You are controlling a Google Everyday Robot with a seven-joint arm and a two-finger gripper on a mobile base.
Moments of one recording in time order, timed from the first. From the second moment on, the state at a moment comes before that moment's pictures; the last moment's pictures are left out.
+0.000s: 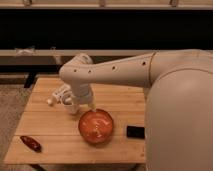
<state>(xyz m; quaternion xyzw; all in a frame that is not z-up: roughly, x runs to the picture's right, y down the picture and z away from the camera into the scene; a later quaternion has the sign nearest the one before) -0.103 0.103 0.704 -0.26 0.23 0.64 0.68</state>
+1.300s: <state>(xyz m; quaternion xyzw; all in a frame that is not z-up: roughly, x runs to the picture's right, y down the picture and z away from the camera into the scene) -0.309 0.162 0.596 -0.25 0.10 0.45 0.85</state>
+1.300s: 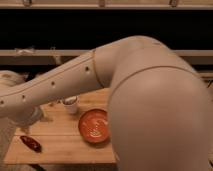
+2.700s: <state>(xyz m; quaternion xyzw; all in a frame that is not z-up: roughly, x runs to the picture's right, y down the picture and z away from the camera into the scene) -0.452 0.236 0.697 -0.34 0.10 0.34 0.87</state>
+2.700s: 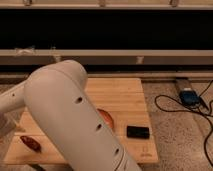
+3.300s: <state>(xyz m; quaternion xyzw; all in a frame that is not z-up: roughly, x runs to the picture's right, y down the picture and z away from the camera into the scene) -0.446 0.249 0.740 -0.37 0.11 0.35 0.86</state>
